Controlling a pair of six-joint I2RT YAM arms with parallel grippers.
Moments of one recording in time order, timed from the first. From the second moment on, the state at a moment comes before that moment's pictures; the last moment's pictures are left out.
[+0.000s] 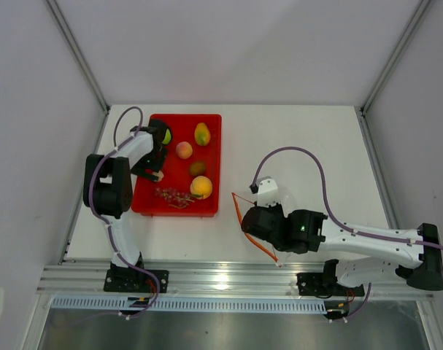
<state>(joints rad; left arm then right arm) -0.13 1.95 1.44 -0.91 -0.39 -1.48 1.32 1.16 1.03 -0.90 0.72 0.76</state>
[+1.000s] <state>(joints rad) -0.13 1.95 1.38 -0.87 -0.38 -1.46 1.32 1.08 1.02 -0.92 0.74 0.75</state>
